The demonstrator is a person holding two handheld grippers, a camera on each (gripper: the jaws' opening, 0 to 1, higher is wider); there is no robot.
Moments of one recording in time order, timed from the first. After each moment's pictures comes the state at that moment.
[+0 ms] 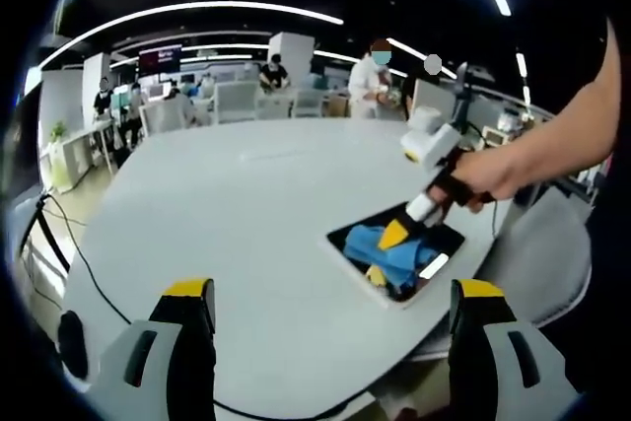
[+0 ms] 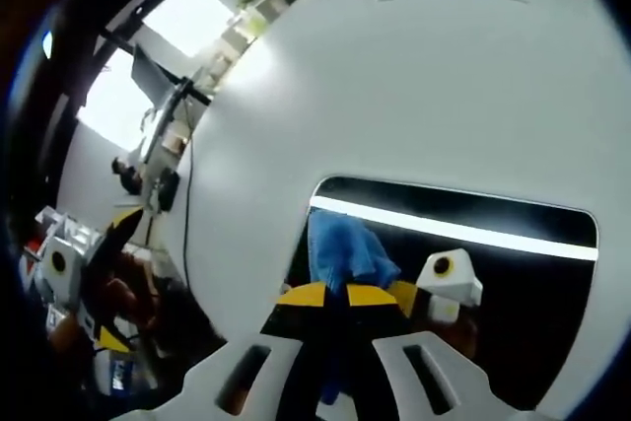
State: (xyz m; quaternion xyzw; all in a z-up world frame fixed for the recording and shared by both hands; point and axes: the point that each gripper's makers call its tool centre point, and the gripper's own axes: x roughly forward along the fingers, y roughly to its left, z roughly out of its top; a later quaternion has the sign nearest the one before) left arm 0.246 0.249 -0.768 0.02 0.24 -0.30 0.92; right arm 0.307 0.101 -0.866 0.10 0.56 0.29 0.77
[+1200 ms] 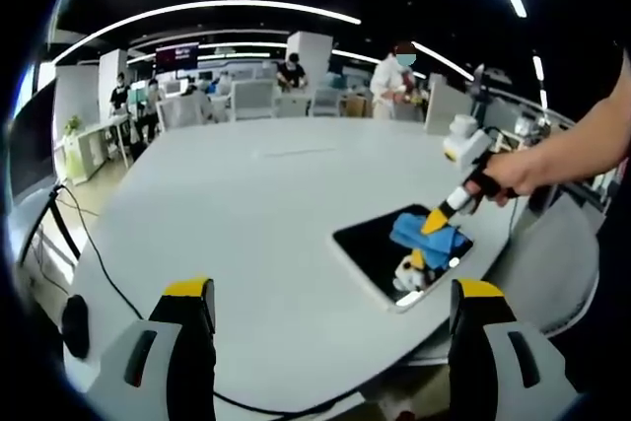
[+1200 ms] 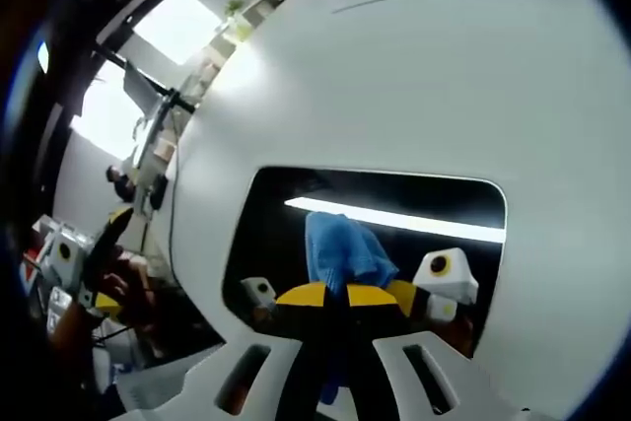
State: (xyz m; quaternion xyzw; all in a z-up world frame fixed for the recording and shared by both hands) left arm 0.239 0.244 -0.766 0.01 0.25 -0.26 0.93; right arm 0.302 0.019 -0.866 0.10 0.56 0.26 0.78
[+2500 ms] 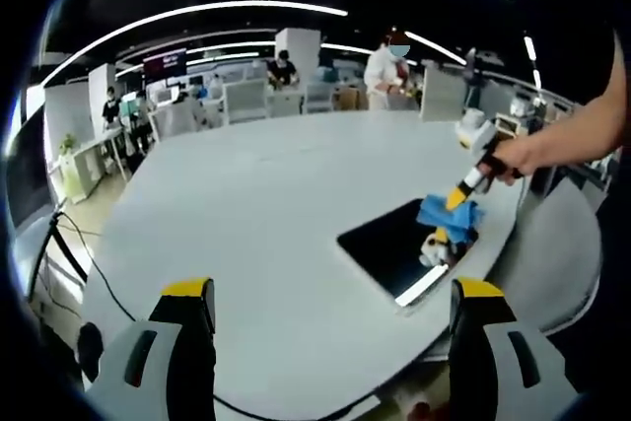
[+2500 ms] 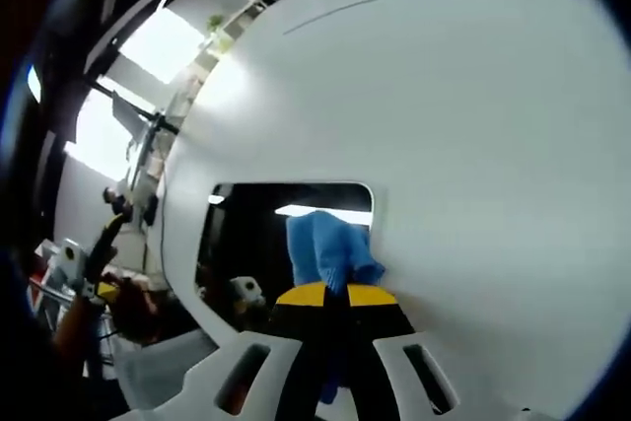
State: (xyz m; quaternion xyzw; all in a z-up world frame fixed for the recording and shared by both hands) left arm 0.254 0.247 -0.758 0.05 0.25 -0.27 0.93; right arm 0.314 -0.064 -0.867 0.14 0.57 0.23 0.78
